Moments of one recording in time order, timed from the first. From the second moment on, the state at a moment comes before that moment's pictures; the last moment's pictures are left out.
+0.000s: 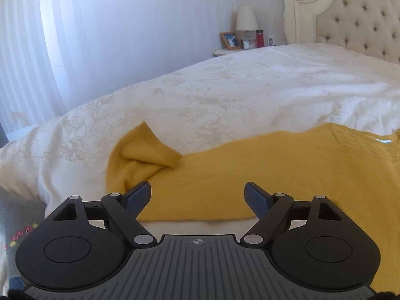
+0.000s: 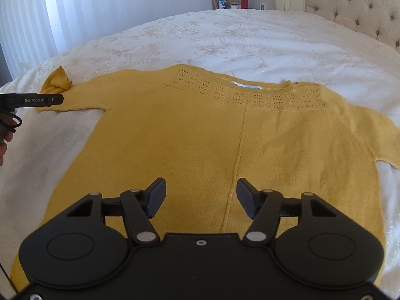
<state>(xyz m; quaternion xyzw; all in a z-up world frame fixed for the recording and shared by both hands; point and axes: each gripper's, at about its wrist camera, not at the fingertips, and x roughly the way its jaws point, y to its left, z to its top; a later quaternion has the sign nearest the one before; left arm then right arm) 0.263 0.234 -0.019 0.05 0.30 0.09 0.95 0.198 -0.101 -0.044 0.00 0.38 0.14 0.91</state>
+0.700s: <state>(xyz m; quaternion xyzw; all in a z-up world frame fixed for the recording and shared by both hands) 0.355 0.327 -0.036 0.10 0.39 0.09 0.91 0.214 -0.077 -0.051 0.01 0.37 0.20 0.91</state>
